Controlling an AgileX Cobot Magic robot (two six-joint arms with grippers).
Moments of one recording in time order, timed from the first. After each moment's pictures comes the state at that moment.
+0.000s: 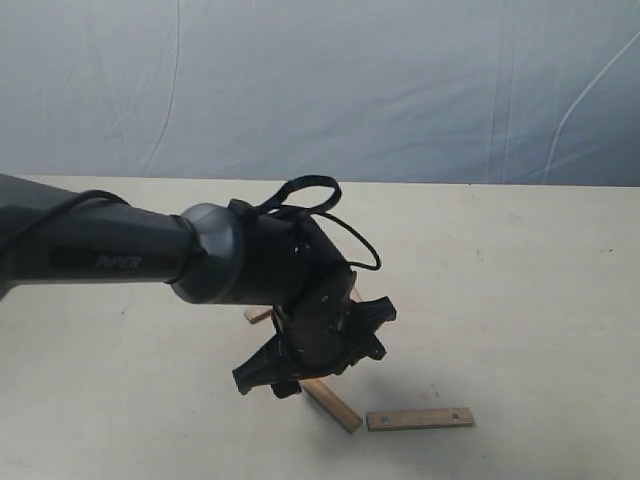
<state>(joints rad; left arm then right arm) -0.86 2.06 -1.34 0.24 0.66 -1.47 0.06 0.00 0.00 0.06 0.28 0.12</state>
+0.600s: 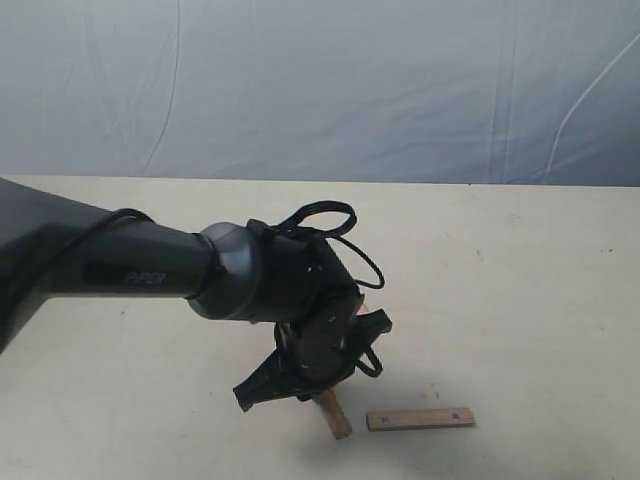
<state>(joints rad) -0.88 2.10 -1.34 0.29 0.67 -1.58 0.06 0.00 0.00 0.06 0.28 0.12</state>
